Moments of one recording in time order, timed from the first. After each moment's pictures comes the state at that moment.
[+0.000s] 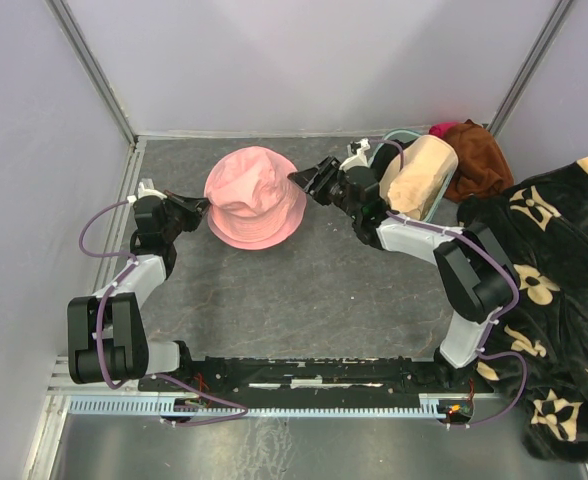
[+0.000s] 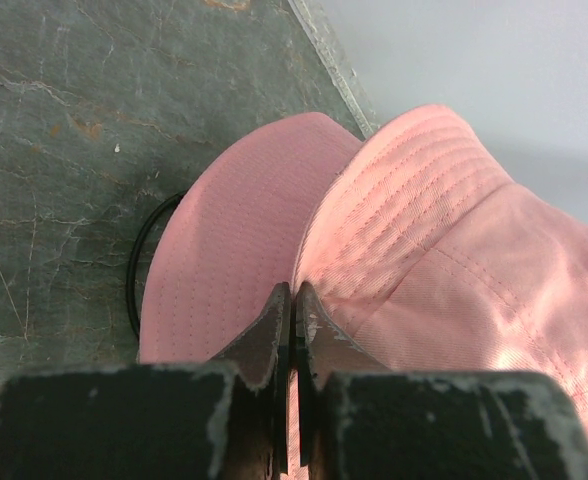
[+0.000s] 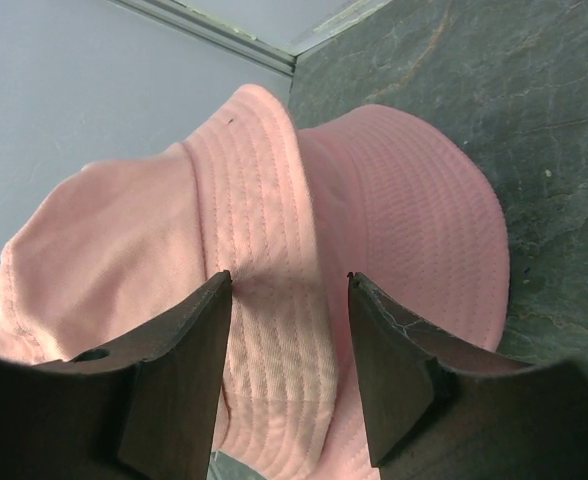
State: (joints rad) left arm 0.09 1.32 0.60 0.40 0.31 -1.02; right arm 0.57 1.78 1.07 0.59 -0.08 1.02
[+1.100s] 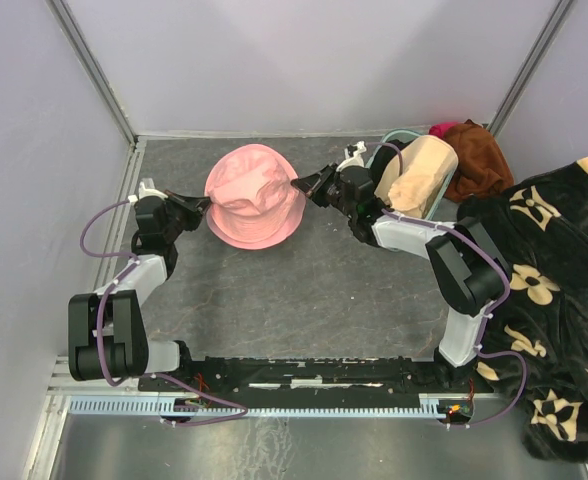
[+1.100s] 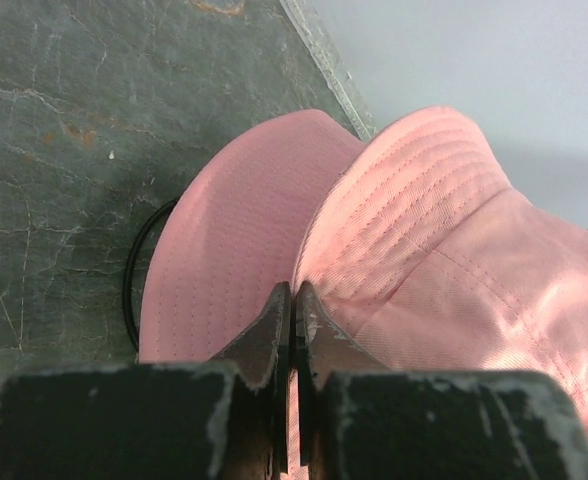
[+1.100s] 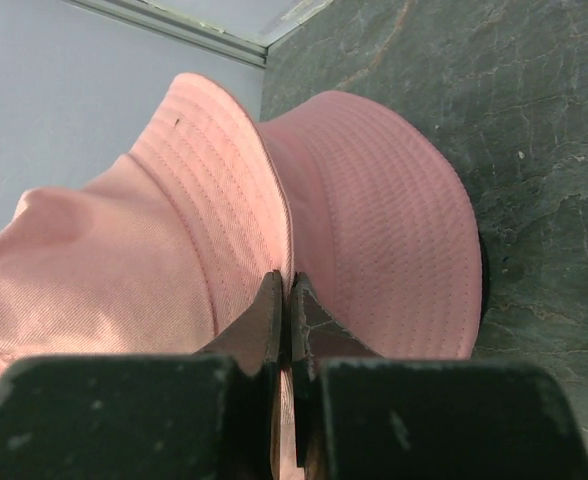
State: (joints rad) left arm 0.09 1.34 0.60 0.44 0.30 -1.02; right arm 0.57 1.84 1.10 0.57 -0.07 1.06
